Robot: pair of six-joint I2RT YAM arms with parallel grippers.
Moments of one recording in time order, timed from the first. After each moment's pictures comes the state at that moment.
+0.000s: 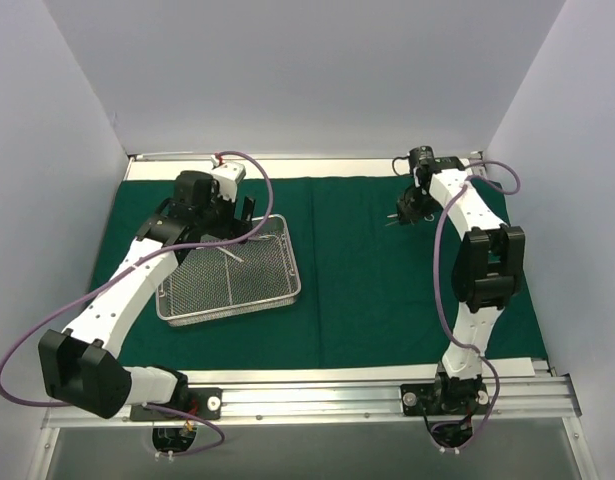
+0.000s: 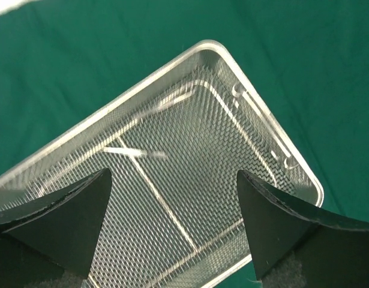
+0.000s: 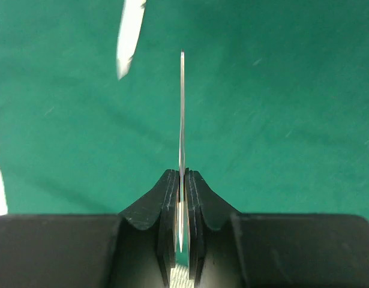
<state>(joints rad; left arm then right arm) -0.37 1.32 1.23 -0.52 0.05 0.02 0.12 1.93 1.66 -0.99 0.14 1.28</state>
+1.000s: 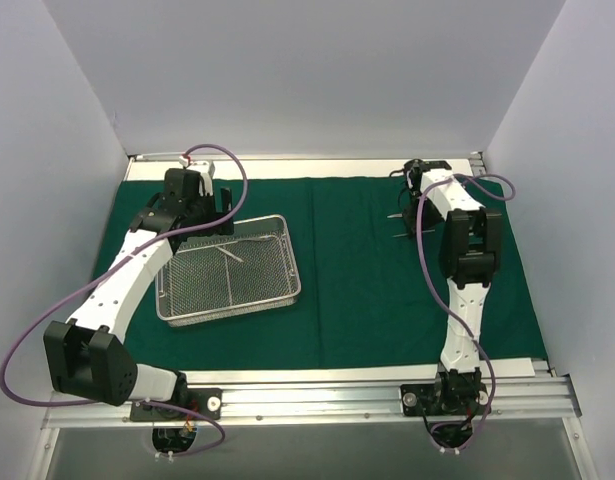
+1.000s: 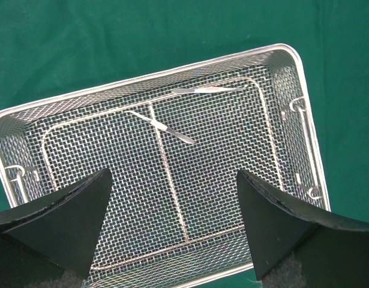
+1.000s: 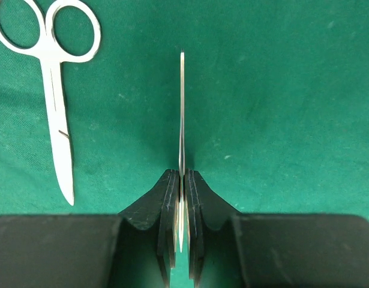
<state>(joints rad) -0.26 1.38 1.25 -0.62 -0.06 -0.22 0.07 2.23 1.81 -1.10 0.32 1.42</state>
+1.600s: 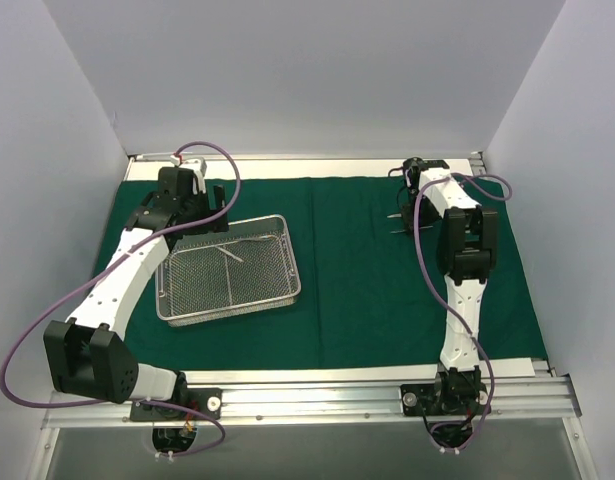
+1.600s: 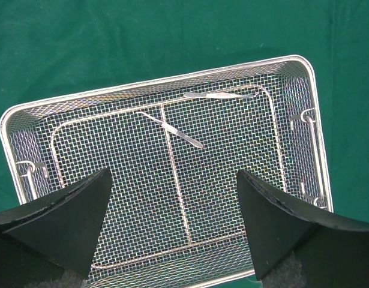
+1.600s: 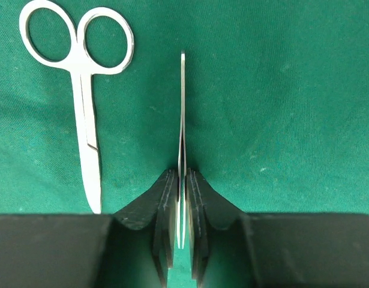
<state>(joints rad) -0.21 1.39 1.26 -0.63 -0.06 -0.24 0.06 2.30 1.87 -1.08 0.30 1.45</state>
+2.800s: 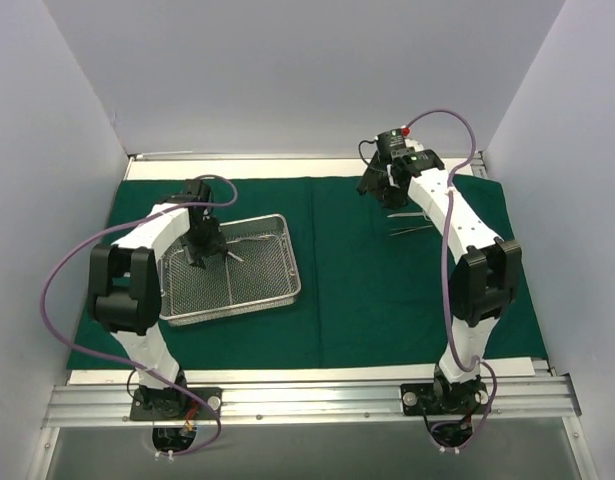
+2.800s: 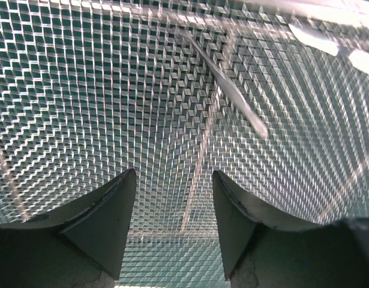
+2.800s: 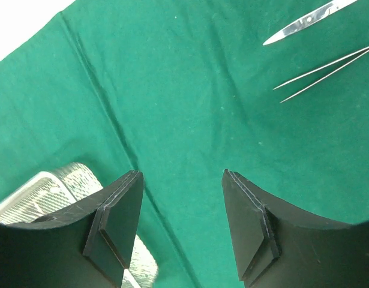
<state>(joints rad) -0.14 1.78 1.29 -0.81 -0.02 -0.49 0.31 1.87 1.77 -0.86 0.17 0.78</state>
